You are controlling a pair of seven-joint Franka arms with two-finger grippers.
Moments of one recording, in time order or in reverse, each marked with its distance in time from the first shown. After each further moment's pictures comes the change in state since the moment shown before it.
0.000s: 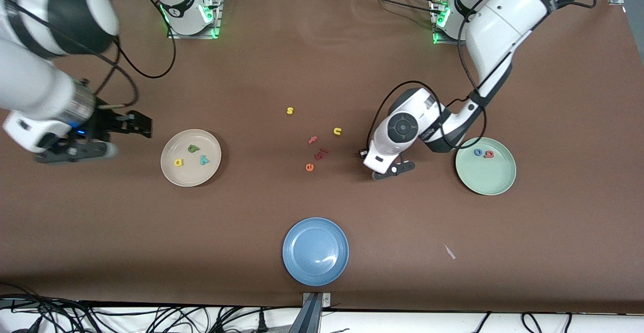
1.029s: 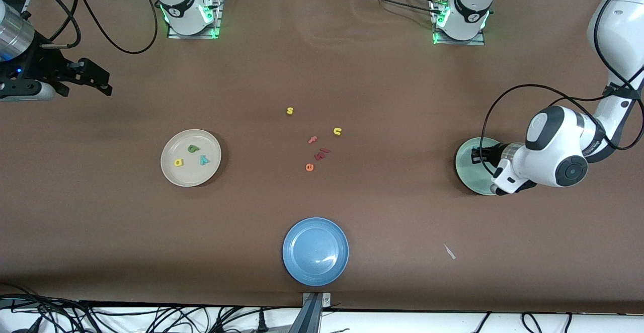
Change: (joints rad) left arm 0.626 -0.005 -0.144 -0.023 0.028 -0.348 0.513; right arm -0.138 -0.261 0.088 -0.225 -0.007 -0.014 0.017
